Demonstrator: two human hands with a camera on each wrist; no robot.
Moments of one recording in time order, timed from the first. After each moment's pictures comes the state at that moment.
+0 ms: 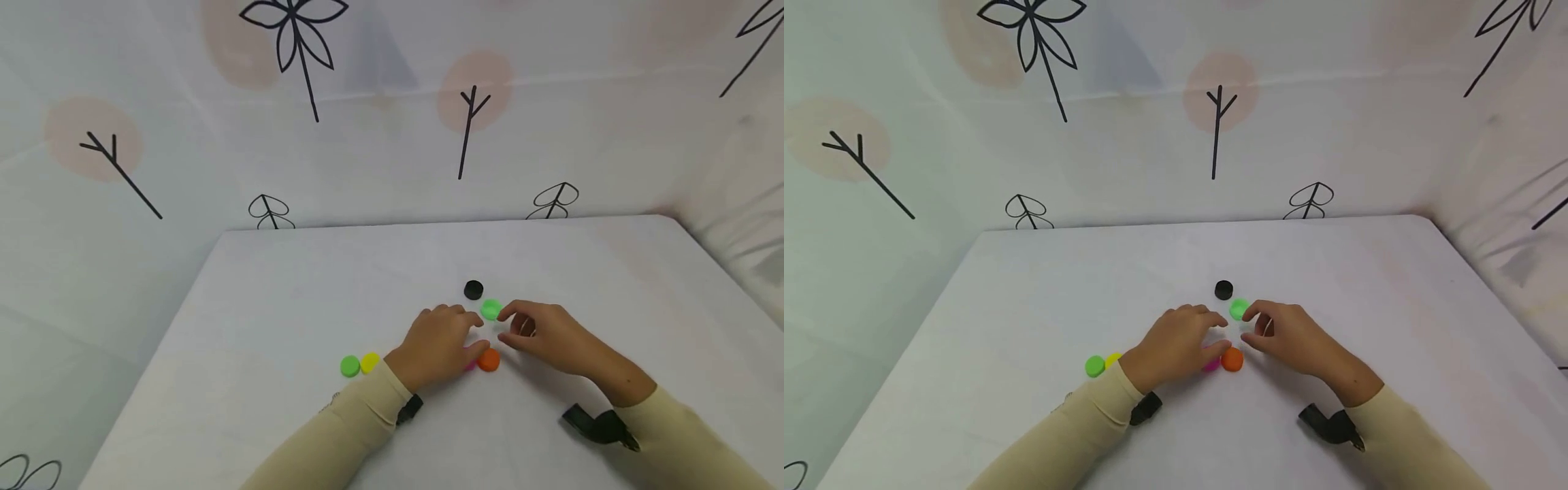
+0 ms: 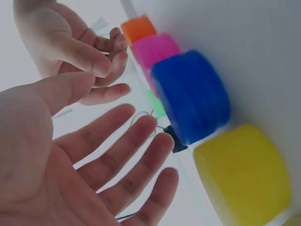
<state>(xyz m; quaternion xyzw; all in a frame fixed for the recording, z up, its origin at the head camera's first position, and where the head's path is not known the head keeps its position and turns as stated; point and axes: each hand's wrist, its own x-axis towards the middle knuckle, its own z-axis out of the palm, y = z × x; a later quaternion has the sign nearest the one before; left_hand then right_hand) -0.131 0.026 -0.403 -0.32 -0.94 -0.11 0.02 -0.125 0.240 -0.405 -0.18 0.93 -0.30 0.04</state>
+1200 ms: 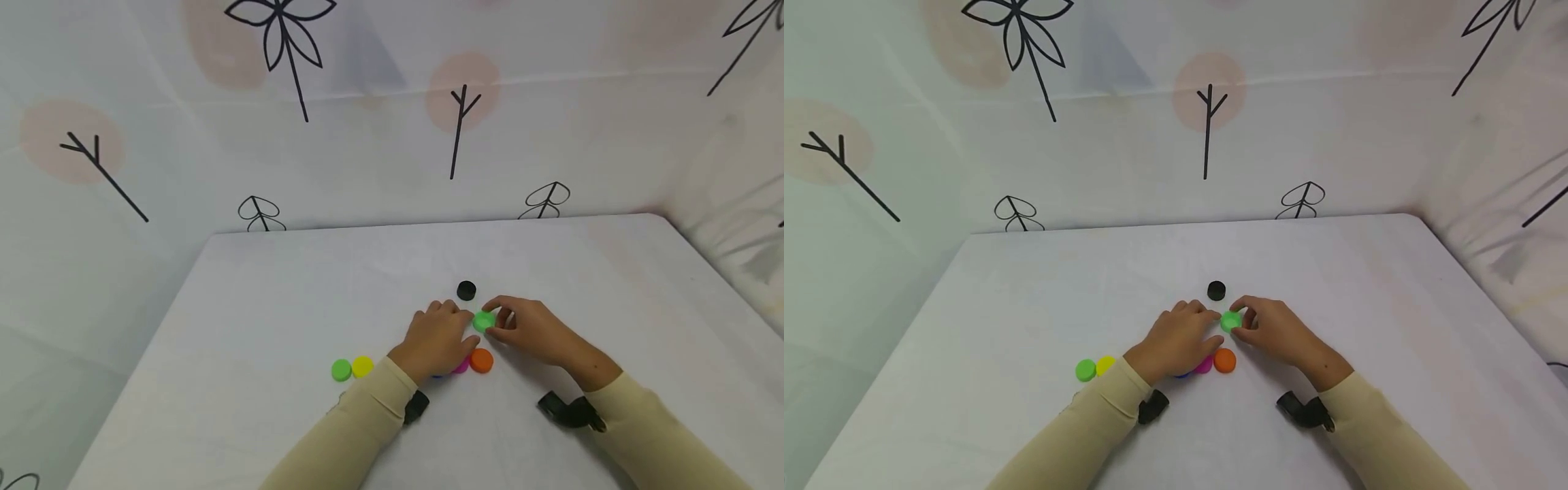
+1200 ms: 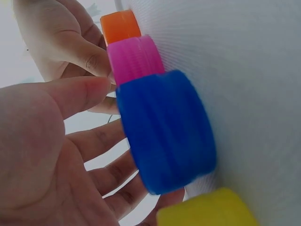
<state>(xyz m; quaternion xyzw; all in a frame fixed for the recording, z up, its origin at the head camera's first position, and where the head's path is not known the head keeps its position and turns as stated) -0.142 0.042 -0.413 -0.26 -0.96 -0.08 -0.05 -0.147 0.233 -0.421 -0.14 0.94 -0.31 0.07</state>
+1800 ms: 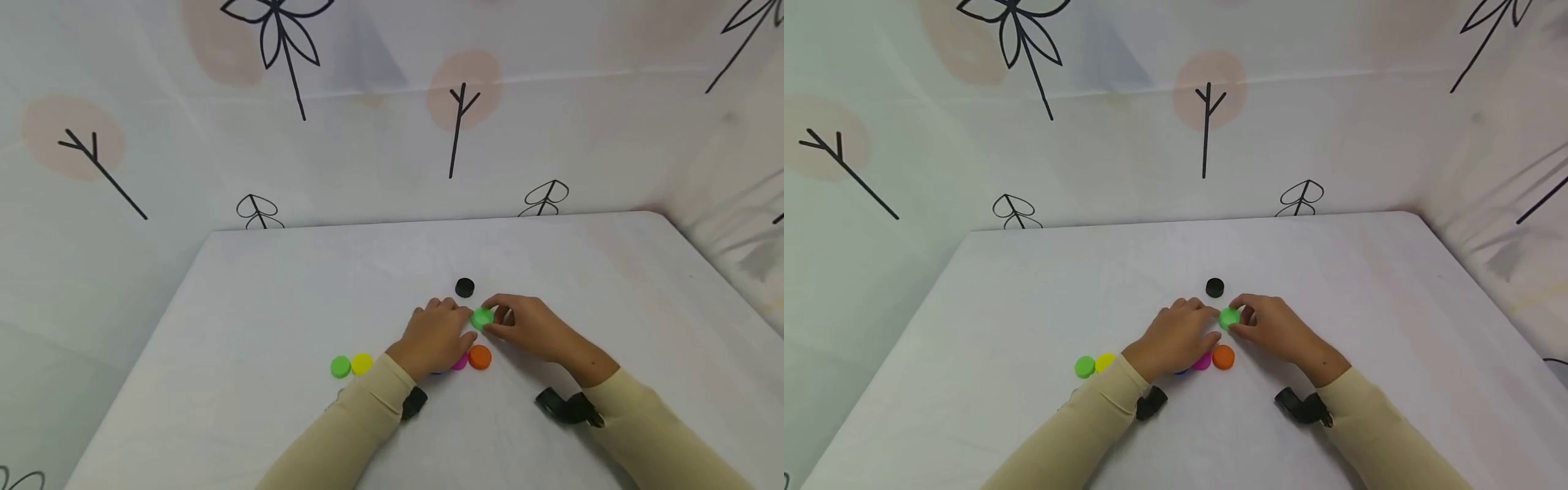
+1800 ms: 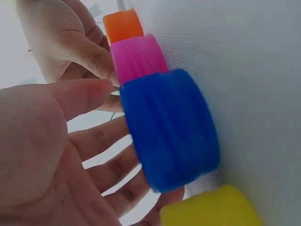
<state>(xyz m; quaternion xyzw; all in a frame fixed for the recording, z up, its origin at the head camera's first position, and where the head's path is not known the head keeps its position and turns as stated) -0.147 0.043 -0.412 -0.26 -0.96 -0.08 -0.05 -0.148 0.234 -0.417 -0.15 0.94 -0.30 0.05</state>
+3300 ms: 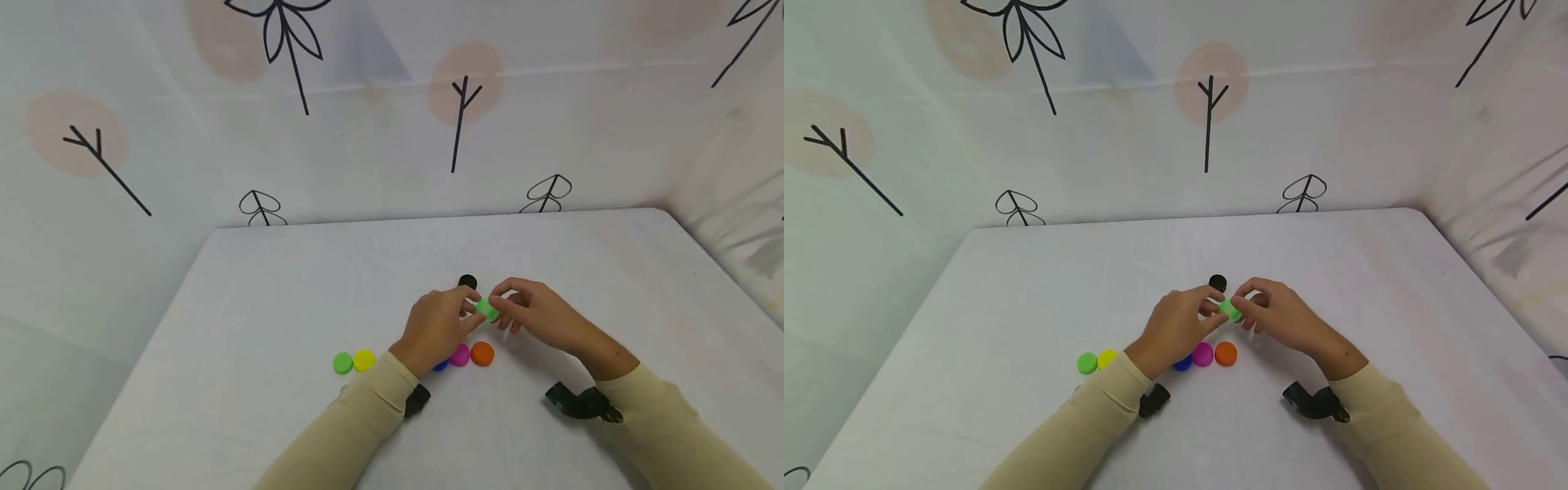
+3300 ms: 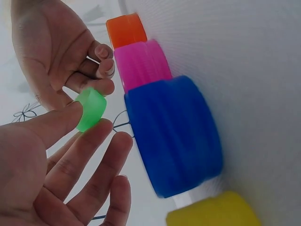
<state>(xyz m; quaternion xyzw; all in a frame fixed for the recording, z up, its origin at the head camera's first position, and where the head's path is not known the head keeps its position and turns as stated) -0.142 0.038 -0.407 -0.24 -0.93 -0.27 0.02 -0.142 0.241 -0.405 -0.13 0.88 -0.44 0.10</state>
